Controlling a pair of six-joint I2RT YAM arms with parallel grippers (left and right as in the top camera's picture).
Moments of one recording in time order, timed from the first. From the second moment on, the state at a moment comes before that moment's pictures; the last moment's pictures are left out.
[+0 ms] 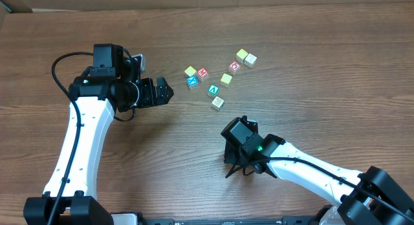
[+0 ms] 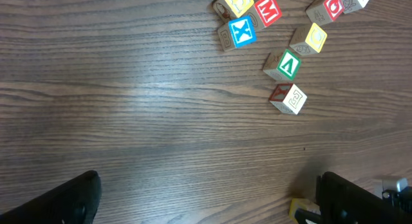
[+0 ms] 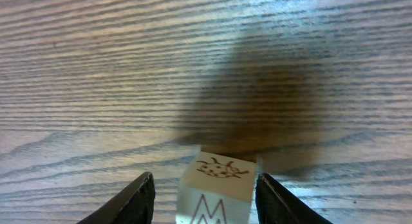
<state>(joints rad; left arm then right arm) 0.00 1.52 1.27 -0.93 0.33 -0.17 0.82 1.55 0.77 -0.47 -0.01 0.94</state>
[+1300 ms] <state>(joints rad) -0.52 2.04 1.48 -0.83 0.11 -0.06 0.59 0.96 1.17 -1.19 0.01 0.83</state>
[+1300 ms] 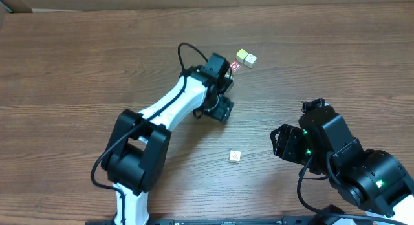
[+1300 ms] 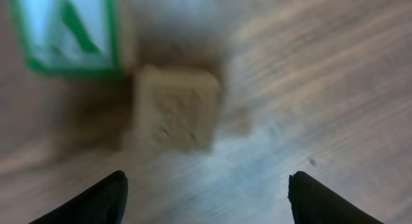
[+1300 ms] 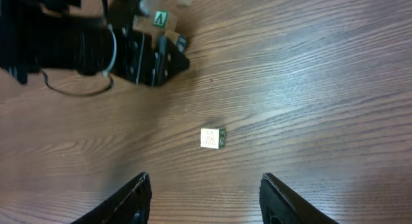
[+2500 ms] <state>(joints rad) -0.51 2.13 1.57 -0.84 0.10 0.06 0.59 0.96 1.17 -1.22 0.01 0.83</state>
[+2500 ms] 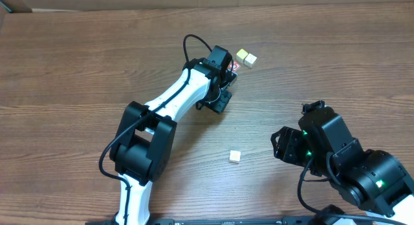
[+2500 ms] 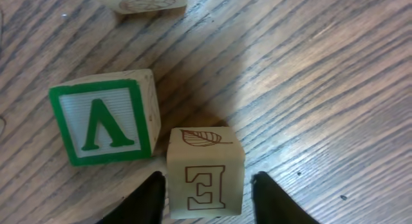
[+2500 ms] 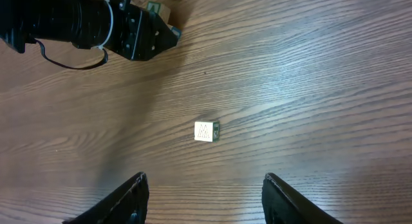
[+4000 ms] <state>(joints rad) -0.46 1.69 1.20 -0.87 0.13 -0.26 0.59 0.96 1.17 -1.28 0.00 0.83</state>
